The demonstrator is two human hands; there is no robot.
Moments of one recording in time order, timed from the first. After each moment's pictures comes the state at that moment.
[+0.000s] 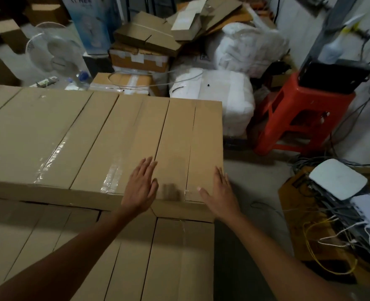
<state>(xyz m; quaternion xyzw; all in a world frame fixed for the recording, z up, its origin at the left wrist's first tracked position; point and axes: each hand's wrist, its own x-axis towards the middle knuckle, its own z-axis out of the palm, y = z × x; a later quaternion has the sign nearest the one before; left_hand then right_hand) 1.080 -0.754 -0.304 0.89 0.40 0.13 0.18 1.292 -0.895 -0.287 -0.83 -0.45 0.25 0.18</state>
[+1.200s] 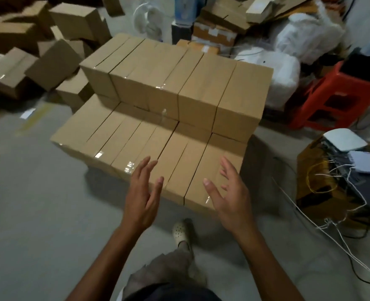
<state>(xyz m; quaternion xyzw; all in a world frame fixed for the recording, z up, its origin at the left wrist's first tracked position) 0.683 -1.309 -0.063 0.71 0.55 0.34 0.28 0.888 -1.366 -0.022 -0.70 -0.51 0.30 0.41</state>
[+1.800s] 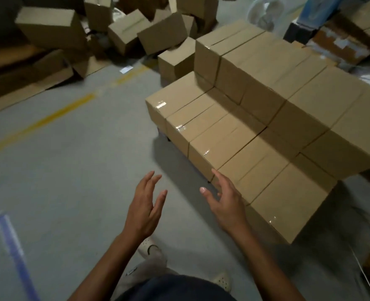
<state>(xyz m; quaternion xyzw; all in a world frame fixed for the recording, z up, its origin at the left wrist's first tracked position) 0.407 -1.401 -0.109 0.57 0.72 0.31 0.24 0.621 -1.340 -0.078 -0.59 -0.65 0.41 0.24</state>
